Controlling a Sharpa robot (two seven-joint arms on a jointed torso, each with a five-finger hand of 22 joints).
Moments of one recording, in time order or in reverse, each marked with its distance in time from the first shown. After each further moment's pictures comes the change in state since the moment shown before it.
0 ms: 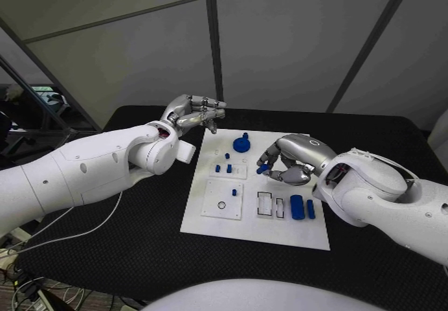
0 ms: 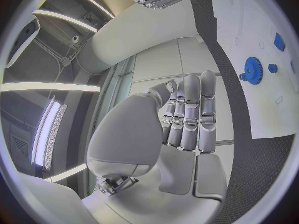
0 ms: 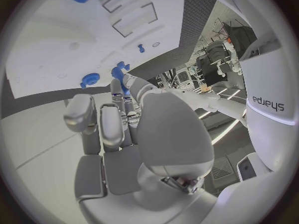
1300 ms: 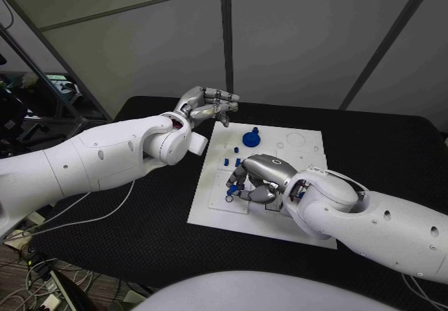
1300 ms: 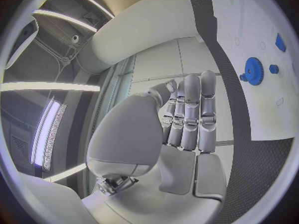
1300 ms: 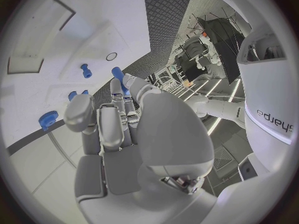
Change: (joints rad) left arm 0.000 0.020 0.000 -0.018 0.000 0.000 0.001; left_hand 0.000 0.000 0.000 0.000 0.000 0.000 0.000 0.000 0.000 0.000 0.000 0.000 0.001 0.000 0.000 0.000 0.000 0.000 0.000 0.000 0.000 0.000; right arm -0.017 0.223 -0.118 -0.101 0.071 0.004 0.046; right_hand 0.000 0.000 0.000 0.000 0.003 -0.001 0.003 -0.005 0.000 0.003 0.003 -0.004 0.000 0.000 0.000 0.000 -0.001 0.000 0.000 0.000 0.000 0.000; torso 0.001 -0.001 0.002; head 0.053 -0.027
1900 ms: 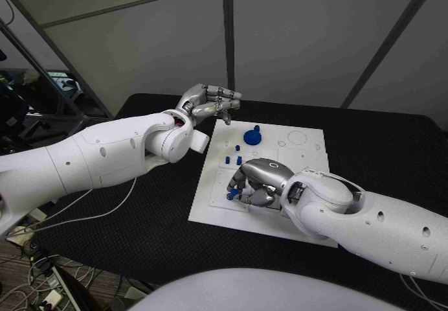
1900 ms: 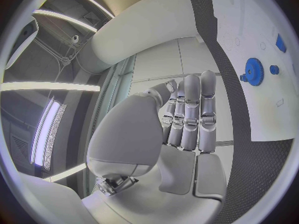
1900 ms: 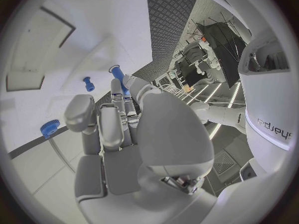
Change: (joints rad) left arm 0.000 0.003 0.000 -0.001 0.000 0.000 0.000; left_hand 0.000 0.000 0.000 0.000 0.000 0.000 0.000 0.000 0.000 0.000 0.000 0.000 0.000 0.000 0.000 0.000 0.000 0.000 0.000 0.000 0.000 0.000; right arm -0.005 0.023 -0.022 -0.031 -0.027 0.036 -0.003; right_hand 0.000 0.000 0.000 0.000 0.000 -0.005 0.001 -0.005 0.005 0.000 0.000 0.000 0.000 0.000 0.000 0.000 0.000 0.000 0.000 0.000 0.000 0.000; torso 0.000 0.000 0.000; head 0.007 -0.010
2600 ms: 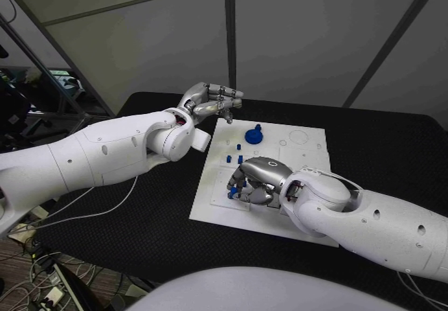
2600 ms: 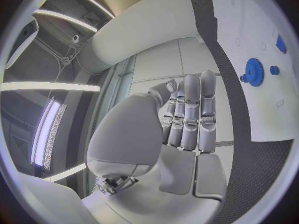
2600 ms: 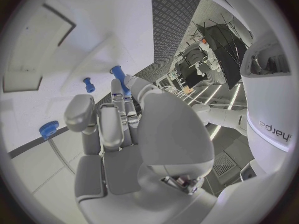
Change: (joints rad) left arm 0.000 0.000 0.000 0.002 0.000 0.001 0.000; left_hand 0.000 0.000 0.000 0.000 0.000 0.000 0.000 0.000 0.000 0.000 0.000 0.000 0.000 0.000 0.000 0.000 -0.001 0.000 0.000 0.000 0.000 0.000; right arm 0.000 0.020 -0.001 -0.025 -0.011 0.003 0.003; right_hand -0.005 -0.005 -0.001 0.001 0.004 0.004 -0.002 0.003 0.008 0.000 0.000 -0.004 0.001 0.000 0.000 0.000 0.000 0.000 0.000 0.000 0.000 -0.003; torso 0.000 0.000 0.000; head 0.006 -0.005
